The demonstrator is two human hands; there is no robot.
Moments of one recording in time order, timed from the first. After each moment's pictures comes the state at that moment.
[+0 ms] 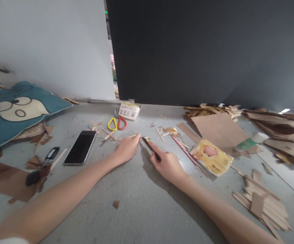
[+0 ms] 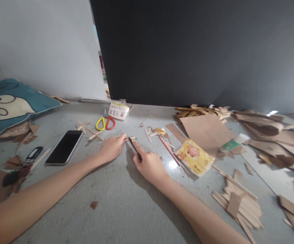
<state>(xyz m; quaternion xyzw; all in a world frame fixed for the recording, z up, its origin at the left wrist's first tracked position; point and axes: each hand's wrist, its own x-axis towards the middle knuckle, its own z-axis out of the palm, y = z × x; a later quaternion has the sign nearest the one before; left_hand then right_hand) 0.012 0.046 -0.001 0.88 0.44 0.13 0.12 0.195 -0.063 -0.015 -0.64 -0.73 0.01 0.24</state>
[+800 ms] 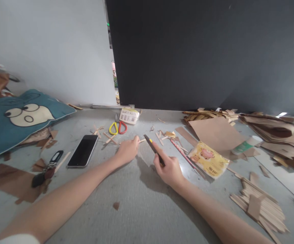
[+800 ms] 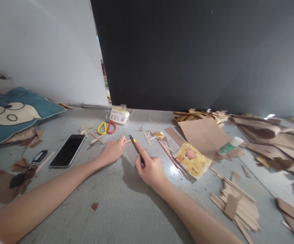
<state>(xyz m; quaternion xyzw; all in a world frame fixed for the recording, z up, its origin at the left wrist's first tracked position) 0.017 0.047 0.003 0.86 0.50 0.09 0.09 0.196 -0.067 -0.017 -0.61 -0.71 0.01 0.35</state>
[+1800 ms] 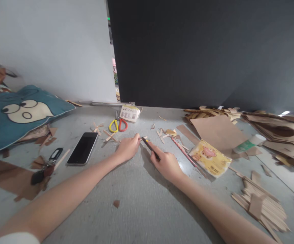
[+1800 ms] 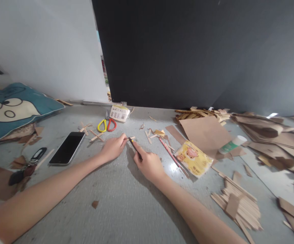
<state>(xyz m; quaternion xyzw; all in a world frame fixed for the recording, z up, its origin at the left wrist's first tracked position) 0.018 0.047 0.006 0.87 0.49 0.06 0.09 0.196 -0.055 -0.020 -0.65 -0.72 0.04 0.25</state>
